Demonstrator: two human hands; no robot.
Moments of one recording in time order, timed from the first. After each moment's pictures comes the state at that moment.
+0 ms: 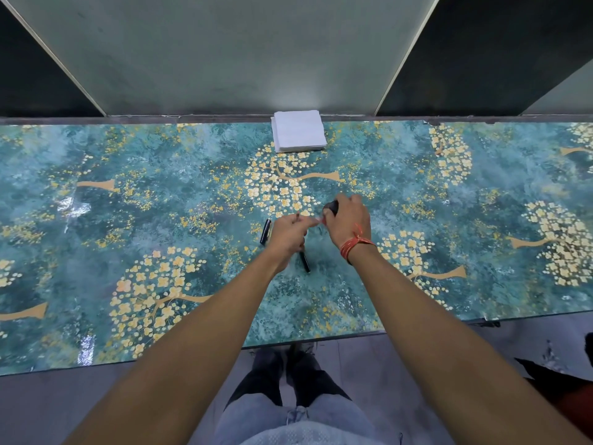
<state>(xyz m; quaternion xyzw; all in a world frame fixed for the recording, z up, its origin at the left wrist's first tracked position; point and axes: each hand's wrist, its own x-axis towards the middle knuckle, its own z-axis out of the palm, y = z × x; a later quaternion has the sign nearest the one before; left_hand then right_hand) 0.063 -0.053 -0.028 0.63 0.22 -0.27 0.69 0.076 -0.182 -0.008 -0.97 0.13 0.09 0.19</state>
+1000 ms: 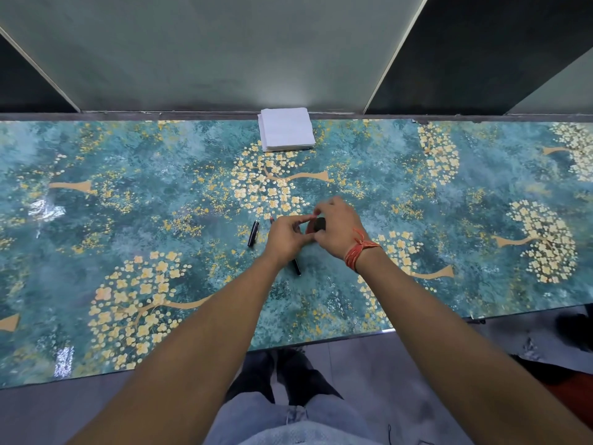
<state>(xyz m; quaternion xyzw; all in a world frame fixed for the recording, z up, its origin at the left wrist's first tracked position) 0.072 -0.065 -0.065 0.79 0.02 -0.19 0.58 0.072 -0.192 0.012 -0.97 0.00 0.16 0.17</state>
